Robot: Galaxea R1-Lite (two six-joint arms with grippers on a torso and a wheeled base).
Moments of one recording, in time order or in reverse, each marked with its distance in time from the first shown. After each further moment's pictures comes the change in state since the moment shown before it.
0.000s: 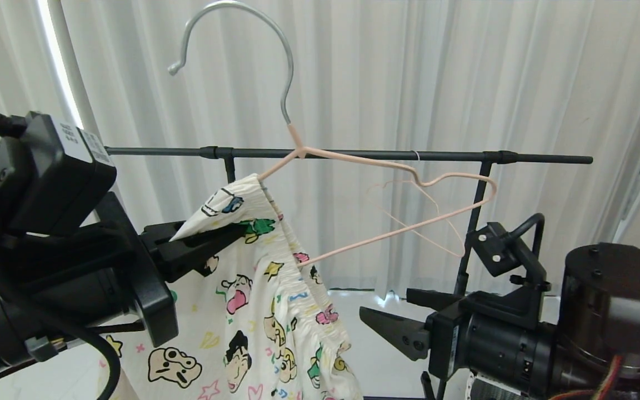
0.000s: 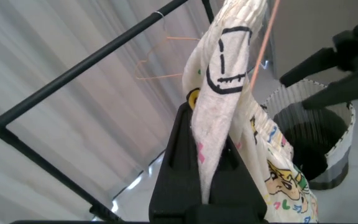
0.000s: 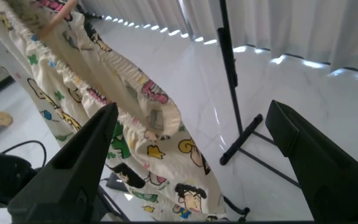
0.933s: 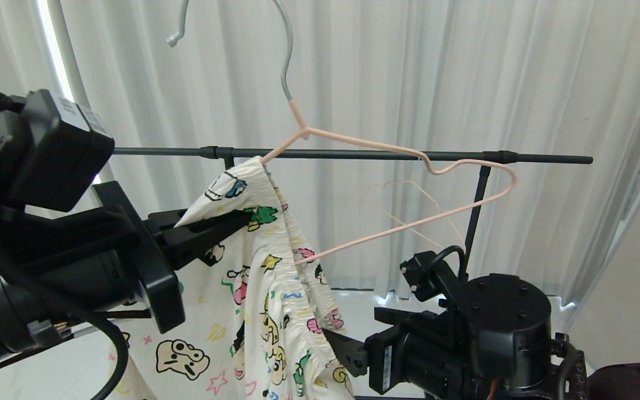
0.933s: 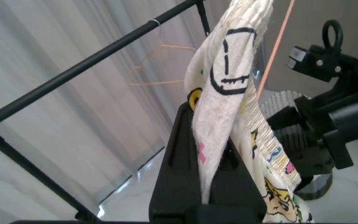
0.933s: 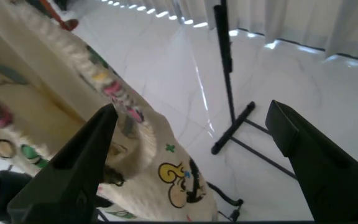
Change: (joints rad) left arm -0.006 0.016 -0.037 0.000 0.014 -0.065; right arm 0.067 0.221 -0.057 -0.076 -0.119 -0.005
